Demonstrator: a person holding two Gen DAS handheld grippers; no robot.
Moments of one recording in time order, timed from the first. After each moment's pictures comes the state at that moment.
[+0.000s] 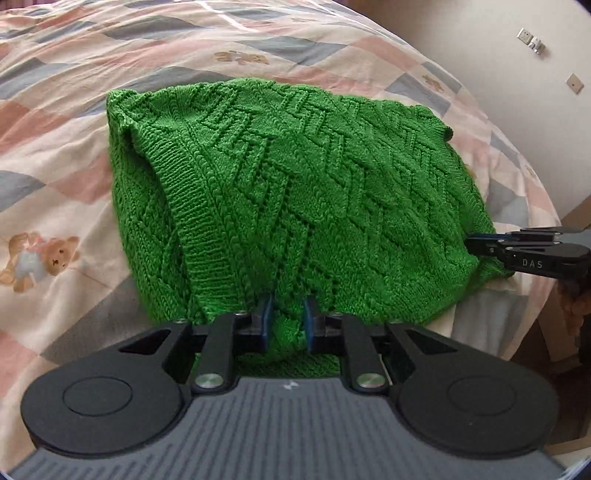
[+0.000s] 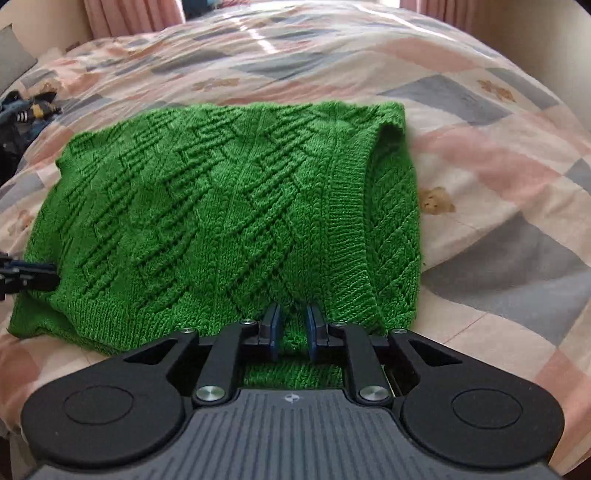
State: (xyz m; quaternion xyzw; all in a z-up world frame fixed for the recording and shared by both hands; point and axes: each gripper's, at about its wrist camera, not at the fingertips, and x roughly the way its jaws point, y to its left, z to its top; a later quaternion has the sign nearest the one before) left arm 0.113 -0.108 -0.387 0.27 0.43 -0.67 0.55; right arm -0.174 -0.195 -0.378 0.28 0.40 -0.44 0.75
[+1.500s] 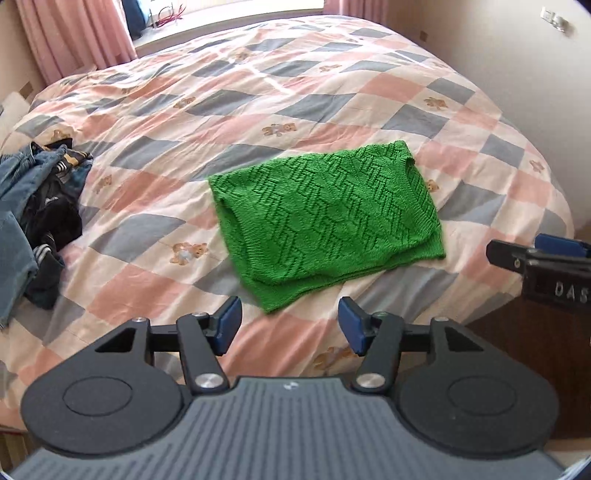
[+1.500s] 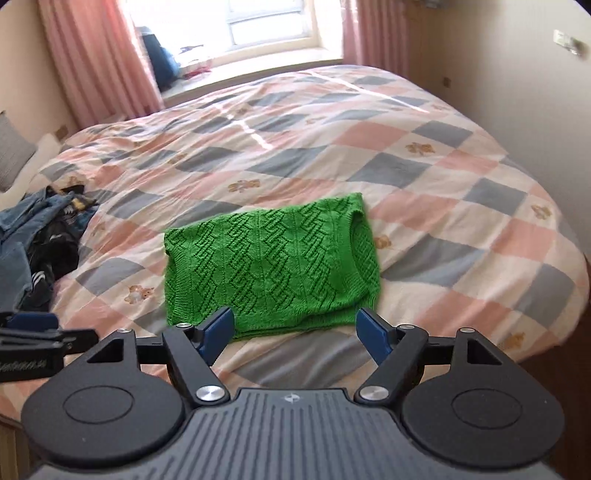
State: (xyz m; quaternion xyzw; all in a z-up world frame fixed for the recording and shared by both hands) left arm 0.035 0.023 -0.126 0.36 0.36 -0.57 0.64; right arm -0.175 -0.026 -0.136 0.32 0.31 -0.52 0.73
